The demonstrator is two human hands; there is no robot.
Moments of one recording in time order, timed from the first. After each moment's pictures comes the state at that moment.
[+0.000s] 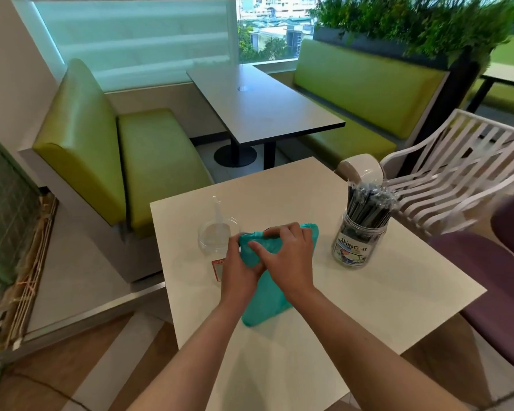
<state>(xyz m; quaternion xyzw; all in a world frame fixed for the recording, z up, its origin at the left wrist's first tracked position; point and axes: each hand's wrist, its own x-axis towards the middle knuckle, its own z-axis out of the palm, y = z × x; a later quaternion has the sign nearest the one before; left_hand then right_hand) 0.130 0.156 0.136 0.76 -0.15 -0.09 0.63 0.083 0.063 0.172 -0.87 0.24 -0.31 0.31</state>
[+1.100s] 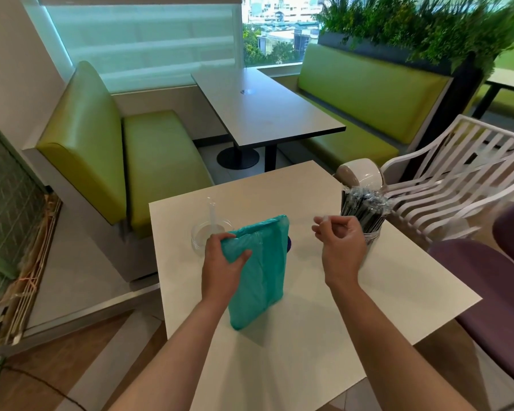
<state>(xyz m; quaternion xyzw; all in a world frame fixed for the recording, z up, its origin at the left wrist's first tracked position) 0.137 0.160 0.142 0.80 -0.12 -0.01 0.58 0.044 -0.009 0.203 -0.57 0.31 -0.43 0.62</state>
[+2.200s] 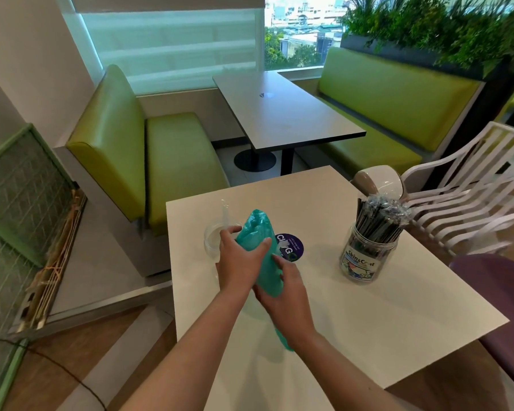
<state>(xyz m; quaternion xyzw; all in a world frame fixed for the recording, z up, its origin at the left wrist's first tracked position) 0.135 0.136 0.173 0.82 -0.04 0.00 0.57 0.040 0.069 0.134 -0.81 0.20 -0.18 0.52</state>
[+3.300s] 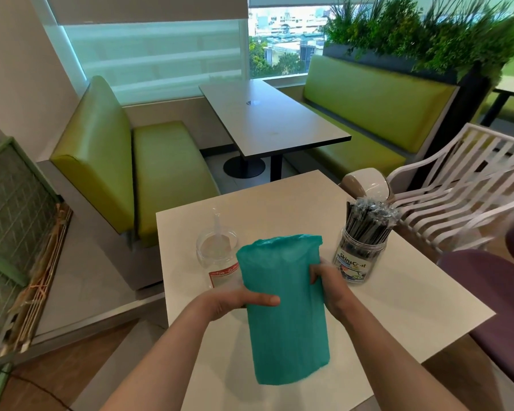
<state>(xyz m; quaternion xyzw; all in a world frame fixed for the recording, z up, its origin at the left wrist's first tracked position) 0.133 0.171 0.174 0.67 -0.24 -0.47 0.52 0.043 -0.024 0.157 -0.58 0.27 -0.06 0.77</state>
